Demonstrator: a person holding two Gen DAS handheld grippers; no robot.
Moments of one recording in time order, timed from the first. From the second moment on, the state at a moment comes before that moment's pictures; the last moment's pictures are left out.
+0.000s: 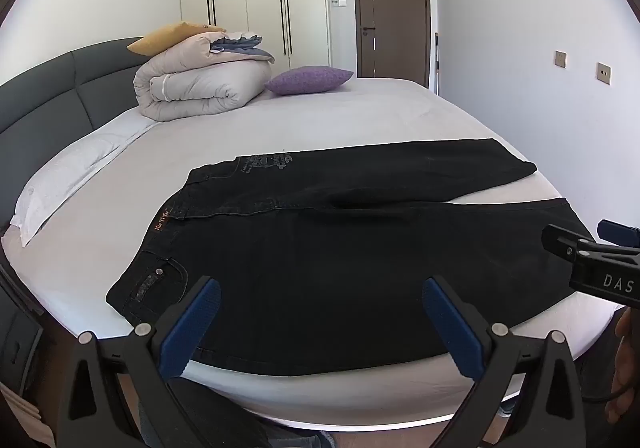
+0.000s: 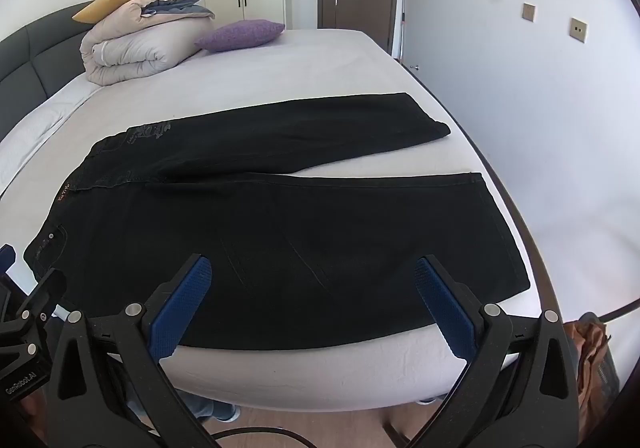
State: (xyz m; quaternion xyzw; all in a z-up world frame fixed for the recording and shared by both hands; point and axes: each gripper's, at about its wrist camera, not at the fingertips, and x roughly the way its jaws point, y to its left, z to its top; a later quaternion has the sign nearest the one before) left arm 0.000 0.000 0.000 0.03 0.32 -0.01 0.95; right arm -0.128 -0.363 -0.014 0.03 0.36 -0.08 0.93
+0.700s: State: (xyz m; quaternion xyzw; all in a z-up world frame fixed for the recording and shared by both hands) left arm 0.000 0.000 0.000 0.03 0.32 -0.01 0.95; right arm -0.129 -0.353 -0.016 0.02 0.36 -0.08 0.93
